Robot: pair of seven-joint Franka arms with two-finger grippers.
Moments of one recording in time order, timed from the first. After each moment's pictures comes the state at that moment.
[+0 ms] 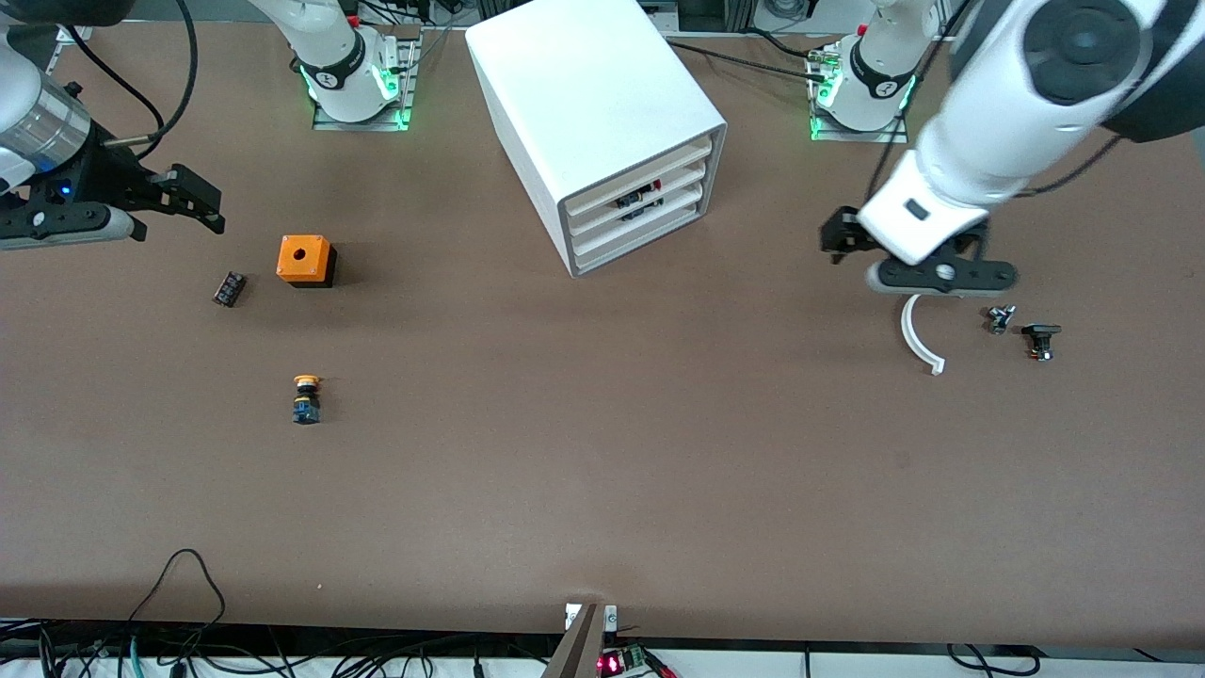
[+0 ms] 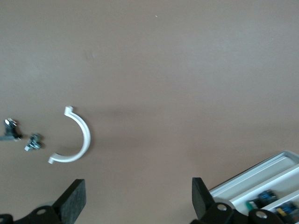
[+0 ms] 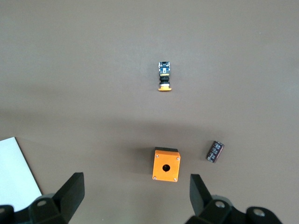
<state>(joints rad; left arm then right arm) 0.44 0.24 -0.84 -1.48 0.17 1.56 -0.33 -0.01 -0.10 0.07 -1.80 0.02 1.71 -0.04</state>
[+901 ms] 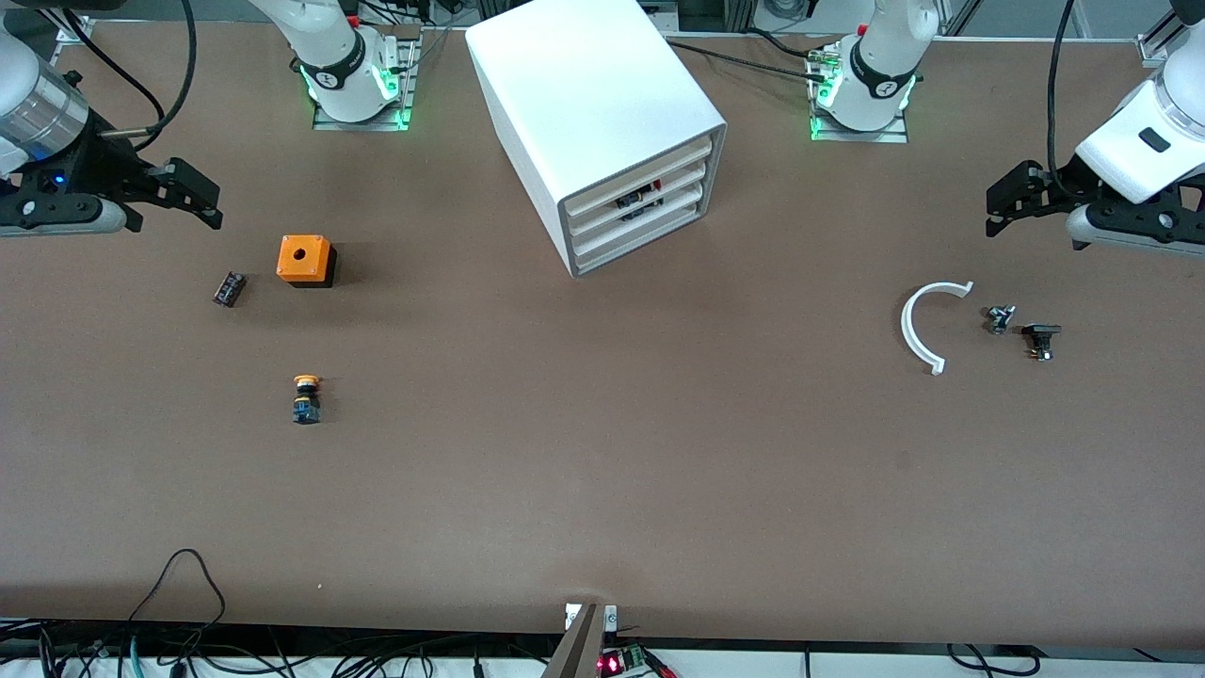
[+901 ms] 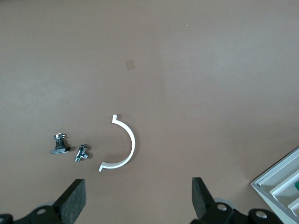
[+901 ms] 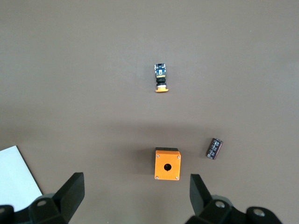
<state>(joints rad) 0.03 -0.04 -0.11 -1.66 0.00 1.63 0.09 -0.01 -0.10 0.09 -1.77 0.01 1.70 0.03</state>
